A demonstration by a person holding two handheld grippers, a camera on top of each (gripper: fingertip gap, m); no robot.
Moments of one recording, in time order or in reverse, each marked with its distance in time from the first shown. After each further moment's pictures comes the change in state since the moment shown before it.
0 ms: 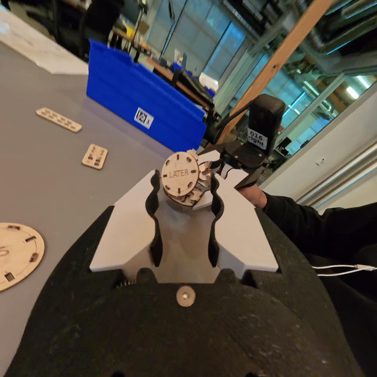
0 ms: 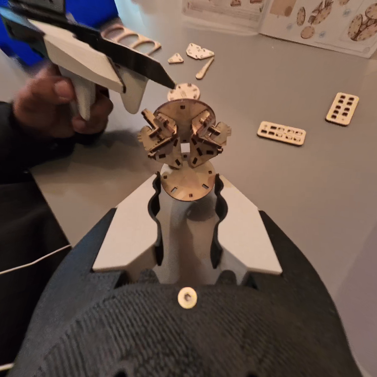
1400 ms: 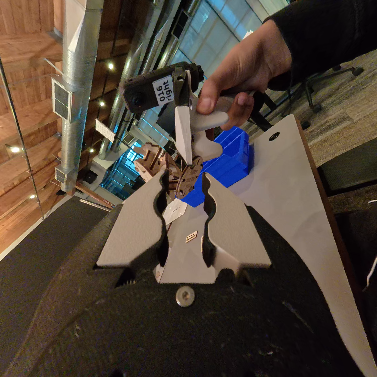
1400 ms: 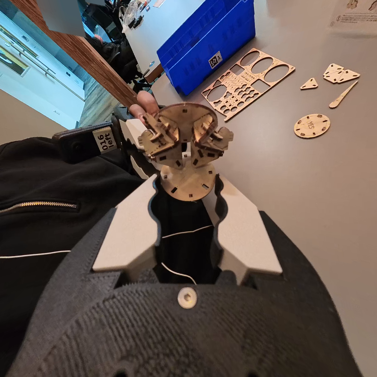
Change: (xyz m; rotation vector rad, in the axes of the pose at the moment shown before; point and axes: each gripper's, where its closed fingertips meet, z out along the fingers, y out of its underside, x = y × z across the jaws) left arm 0.159 -0.019 -0.021 0.106 -0.320 1.451; right arm -0.115 -0.098 -0.098 -0.112 -0.525 0.151
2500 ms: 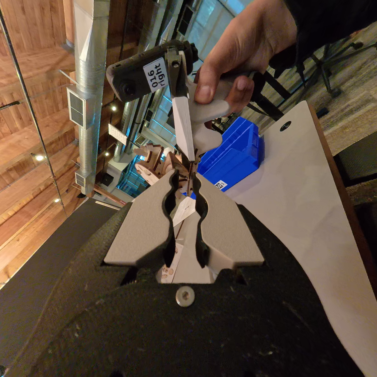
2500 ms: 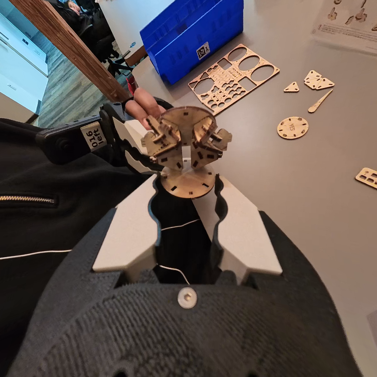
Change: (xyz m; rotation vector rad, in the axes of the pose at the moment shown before) left arm -0.001 0.005 0.001 -0.011 -0.045 0.085; right arm -0.001 0.003 0.000 -0.048 0.103 -0.092
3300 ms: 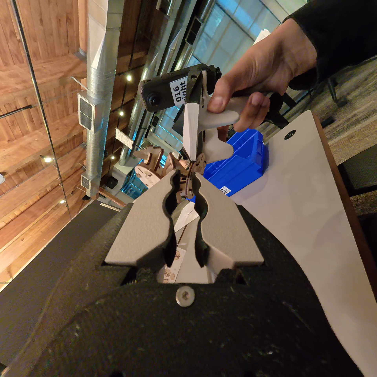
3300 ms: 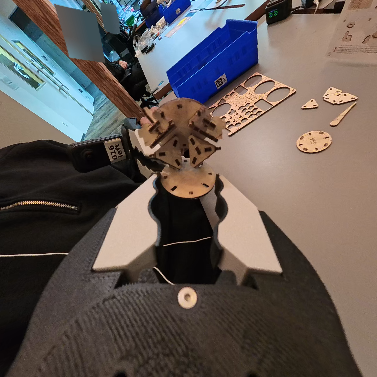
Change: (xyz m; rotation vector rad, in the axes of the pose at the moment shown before) left arm -0.005 -0.007 -0.003 0.032 -0.033 -0.011; right arm -0.007 -0.004 -0.001 0.152 -0.123 0.053
